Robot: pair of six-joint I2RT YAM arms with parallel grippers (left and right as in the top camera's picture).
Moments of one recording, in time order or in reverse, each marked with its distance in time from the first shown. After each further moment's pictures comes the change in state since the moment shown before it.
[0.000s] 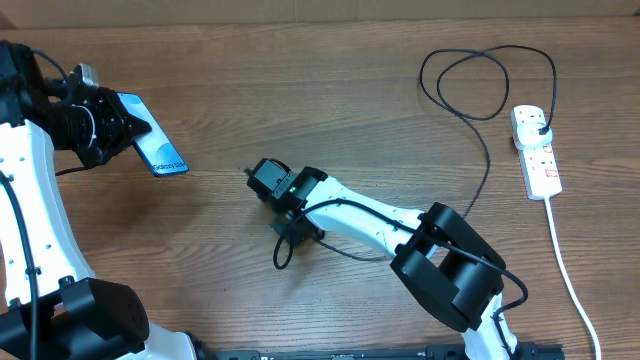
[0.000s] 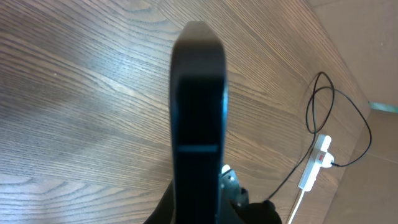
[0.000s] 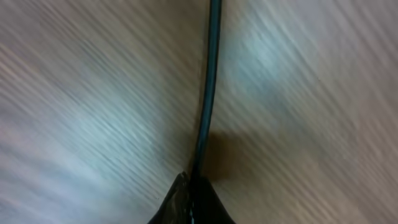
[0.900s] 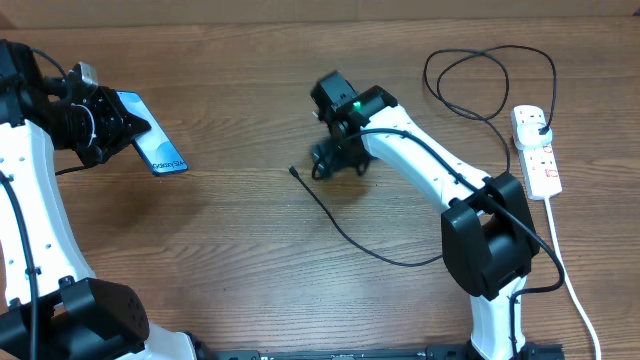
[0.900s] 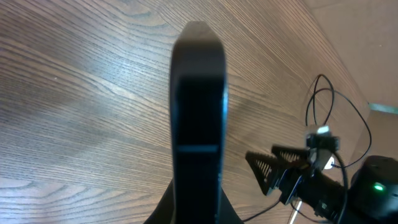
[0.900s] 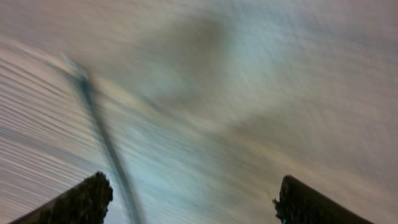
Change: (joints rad) left arm 0.000 0.000 0.000 0.011 0.000 0.000; right arm -0.321 0.002 0.241 -0.090 -0.063 0.059
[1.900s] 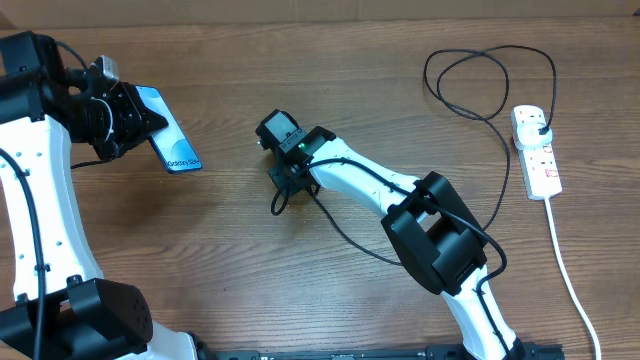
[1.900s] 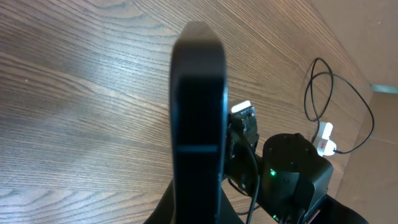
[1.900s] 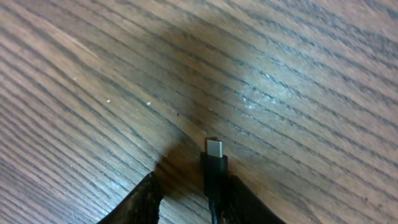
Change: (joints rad) left arm -0.074 0.000 0.000 0.011 0.000 0.000; right arm 0.177 0.169 -0.019 0.259 0.040 -0.029
